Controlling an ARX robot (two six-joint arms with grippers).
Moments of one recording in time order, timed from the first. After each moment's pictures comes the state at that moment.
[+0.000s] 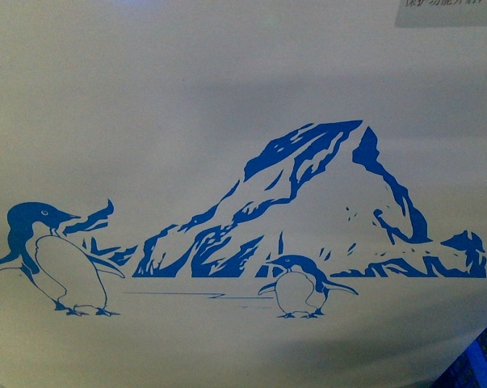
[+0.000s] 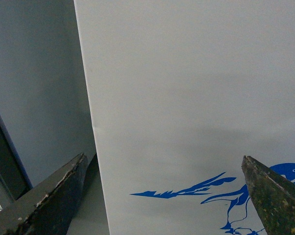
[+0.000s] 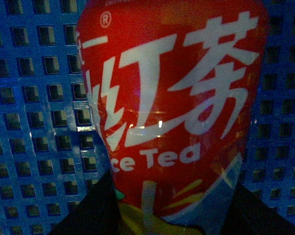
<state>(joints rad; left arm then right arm) 0.00 0.00 0.01 0.00 0.00 0.00 -0.55 2.93 1.03 0.67 -0.03 -0.36</state>
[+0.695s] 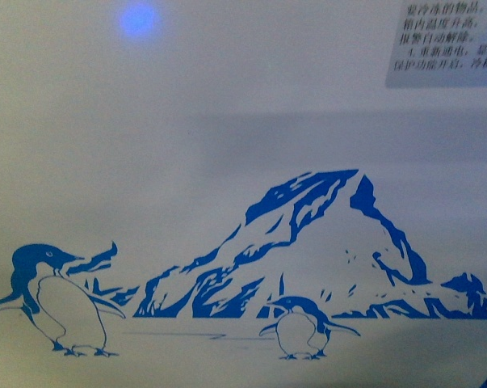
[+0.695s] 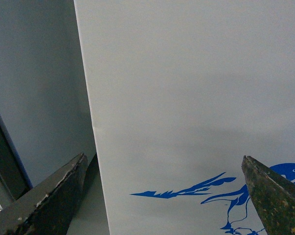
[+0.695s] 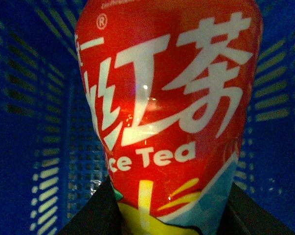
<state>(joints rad) 0.00 0.00 0.01 0.00 0.00 0.00 -0.50 2.21 0.59 0.72 -0.15 -0.33</state>
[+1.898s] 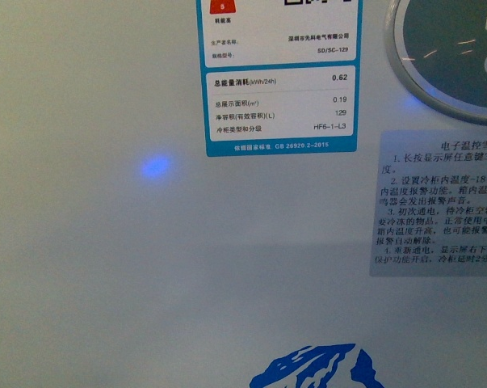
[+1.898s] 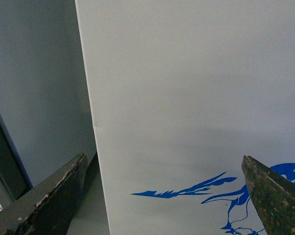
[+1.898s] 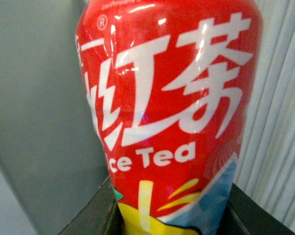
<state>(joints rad) 0.00 0.00 0.01 0.00 0.00 0.00 0.02 0.36 0.53 -0.09 0.32 0.04</state>
